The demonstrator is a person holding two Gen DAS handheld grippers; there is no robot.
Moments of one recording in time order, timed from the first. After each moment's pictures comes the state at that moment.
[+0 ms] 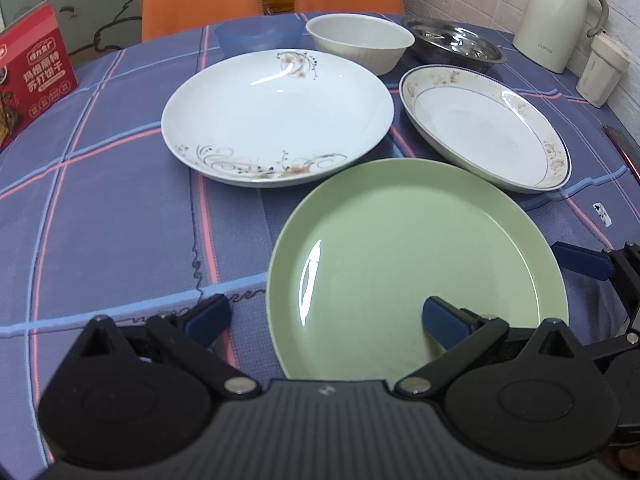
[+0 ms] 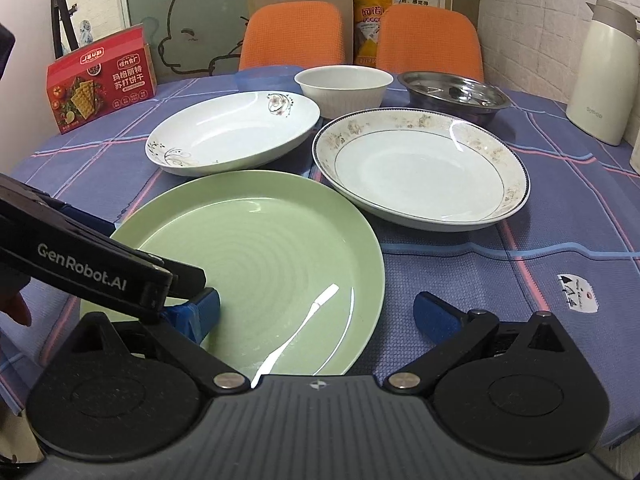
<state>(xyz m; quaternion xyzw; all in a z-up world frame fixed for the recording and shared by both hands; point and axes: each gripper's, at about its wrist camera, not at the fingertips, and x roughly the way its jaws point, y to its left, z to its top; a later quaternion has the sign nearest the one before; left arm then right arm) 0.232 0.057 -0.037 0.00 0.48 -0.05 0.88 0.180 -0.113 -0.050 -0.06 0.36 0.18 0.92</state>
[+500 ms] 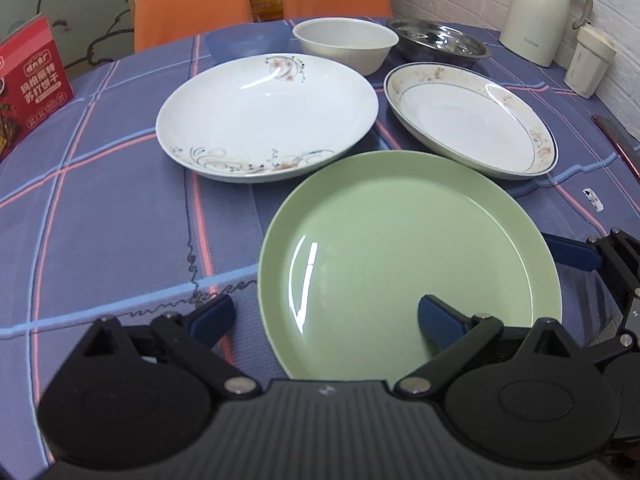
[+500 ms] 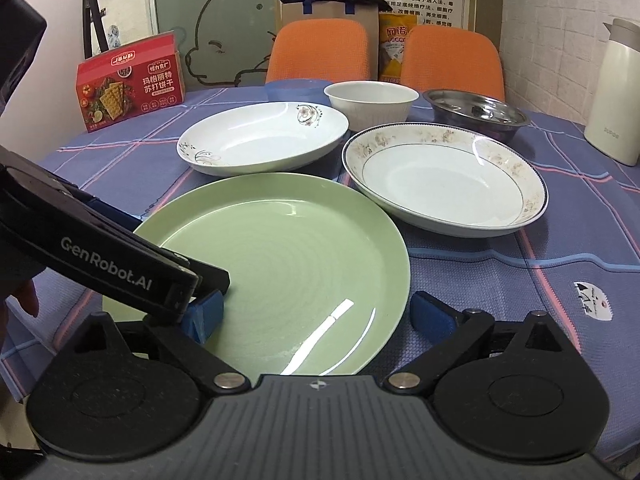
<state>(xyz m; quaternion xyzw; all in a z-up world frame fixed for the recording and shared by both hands) 0.219 0.053 -0.037 0.01 0.46 -0.07 0.88 0.167 -0.109 -0.053 -0.06 0.33 0.21 0.92</state>
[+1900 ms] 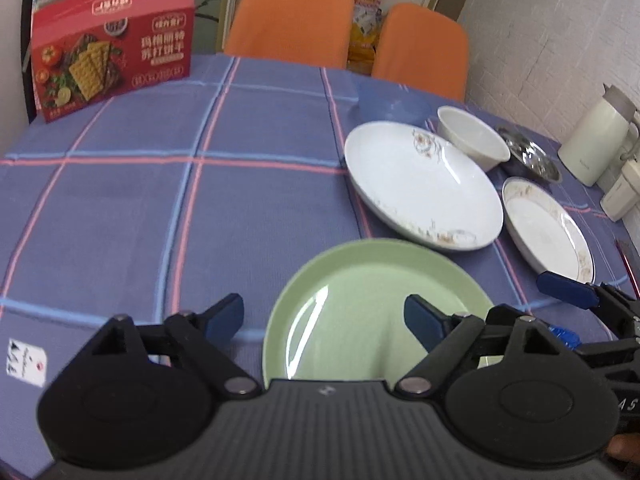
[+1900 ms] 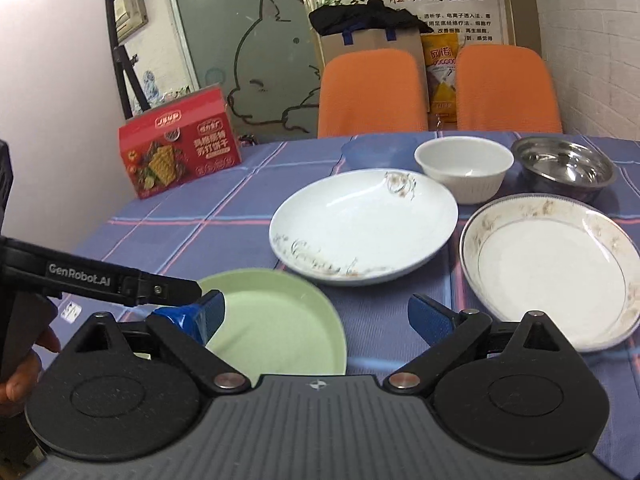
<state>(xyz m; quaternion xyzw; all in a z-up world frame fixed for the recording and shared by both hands) 0.214 0.190 -0.001 -0.12 0.40 -0.01 0.91 0.209 -0.048 -0.005 0.02 0.30 0.28 0.91</state>
